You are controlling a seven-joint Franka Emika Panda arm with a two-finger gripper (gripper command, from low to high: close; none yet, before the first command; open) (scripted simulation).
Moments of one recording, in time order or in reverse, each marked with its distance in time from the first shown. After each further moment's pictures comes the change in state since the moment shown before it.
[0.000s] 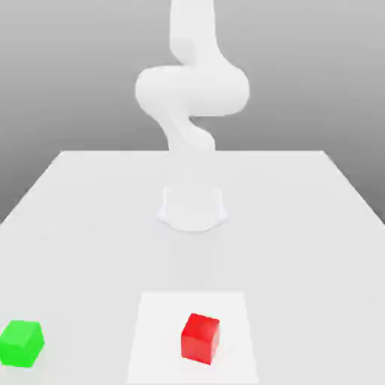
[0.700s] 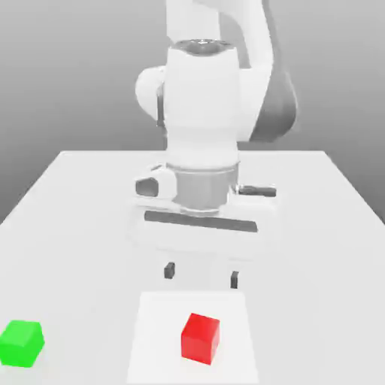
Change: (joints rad) arm -0.026 0.768 0.052 -0.256 -0.014 0.359 0.305
